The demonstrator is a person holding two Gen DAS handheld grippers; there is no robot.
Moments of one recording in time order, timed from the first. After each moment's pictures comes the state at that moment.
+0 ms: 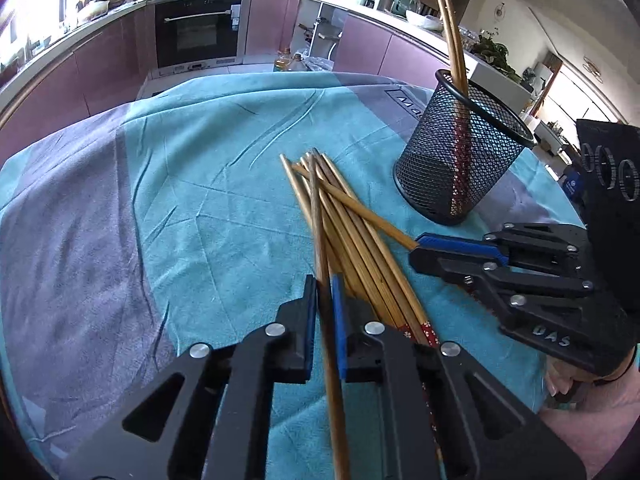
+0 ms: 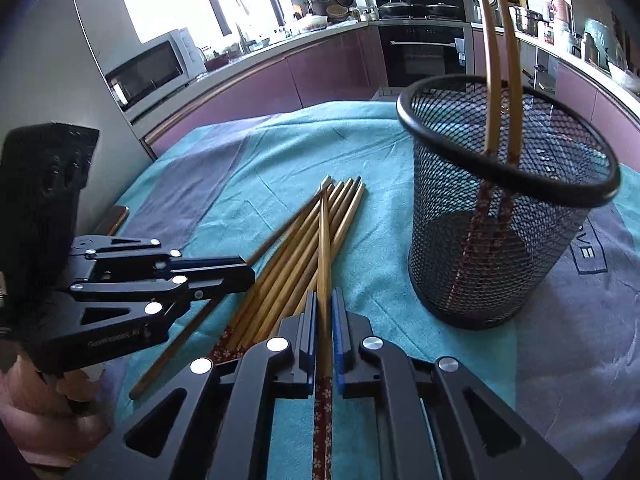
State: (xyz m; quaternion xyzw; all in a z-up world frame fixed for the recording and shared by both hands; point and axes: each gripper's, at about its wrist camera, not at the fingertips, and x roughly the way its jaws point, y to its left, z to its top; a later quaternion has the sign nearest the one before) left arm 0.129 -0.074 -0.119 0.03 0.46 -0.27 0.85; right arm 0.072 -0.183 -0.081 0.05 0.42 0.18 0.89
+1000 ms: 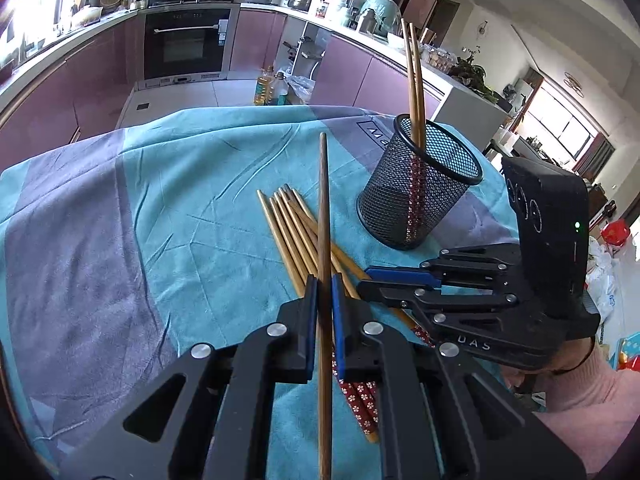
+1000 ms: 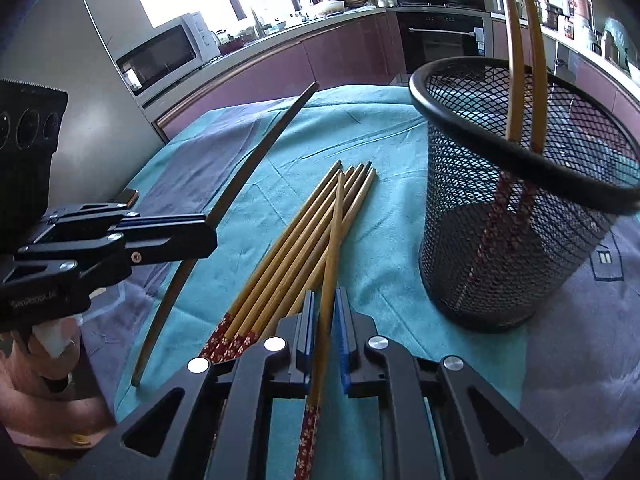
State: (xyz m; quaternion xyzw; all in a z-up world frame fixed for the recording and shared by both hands) left arm 0.116 -0.061 -0.082 0.00 0.43 -0.31 0.85; right arm 0.083 -0.189 -0.090 0.05 0.45 0.21 0.86
